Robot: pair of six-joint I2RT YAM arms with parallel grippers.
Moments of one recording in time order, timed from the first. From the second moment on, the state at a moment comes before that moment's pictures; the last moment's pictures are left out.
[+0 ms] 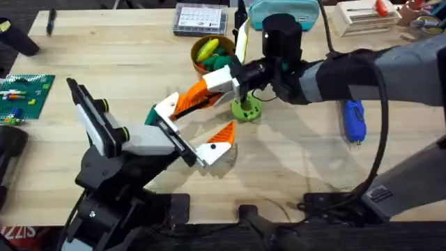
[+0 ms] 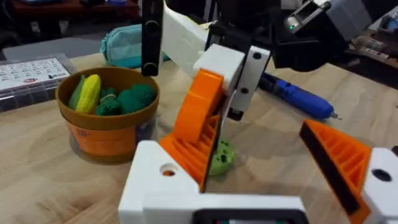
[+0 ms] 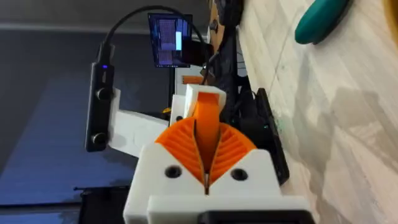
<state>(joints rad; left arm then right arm) -0.40 0.00 0.02 -0.08 0.44 -0.13 0.55 1.83 0.87 0.66 -1.33 1.21</state>
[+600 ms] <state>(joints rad) -0.39 0.00 0.02 -0.08 0.40 -0.13 0.58 1.83 0.87 0.71 -1.24 1.22</state>
